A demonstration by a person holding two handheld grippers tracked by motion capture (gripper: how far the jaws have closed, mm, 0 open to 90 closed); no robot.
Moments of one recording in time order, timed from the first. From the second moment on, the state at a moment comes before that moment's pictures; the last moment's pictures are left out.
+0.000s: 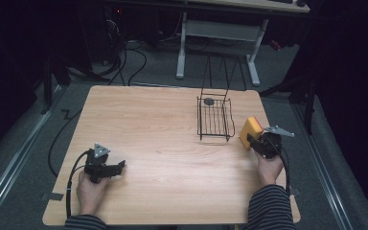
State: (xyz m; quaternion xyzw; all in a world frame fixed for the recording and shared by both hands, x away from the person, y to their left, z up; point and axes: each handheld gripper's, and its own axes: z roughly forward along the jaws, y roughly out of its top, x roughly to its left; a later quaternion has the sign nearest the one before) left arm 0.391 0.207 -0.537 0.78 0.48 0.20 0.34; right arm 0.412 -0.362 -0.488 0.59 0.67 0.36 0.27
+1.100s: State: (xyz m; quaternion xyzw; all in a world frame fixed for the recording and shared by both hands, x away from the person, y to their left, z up) left arm 0.391 0.207 -0.537 0.78 0.48 0.20 0.34; right arm 0.383 -0.357 -0.455 0.56 0.66 0.40 0.29
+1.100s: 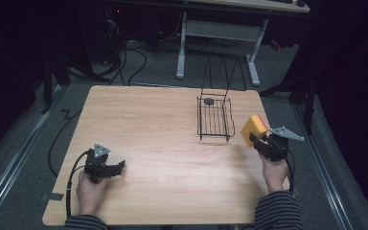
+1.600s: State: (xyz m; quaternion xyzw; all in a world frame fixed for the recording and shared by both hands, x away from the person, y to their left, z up) left arm 0.391 0.207 -0.537 0.78 0.48 0.20 0.34; right arm 0.380 -0.341 -0.433 0.53 0.67 0.42 0.30
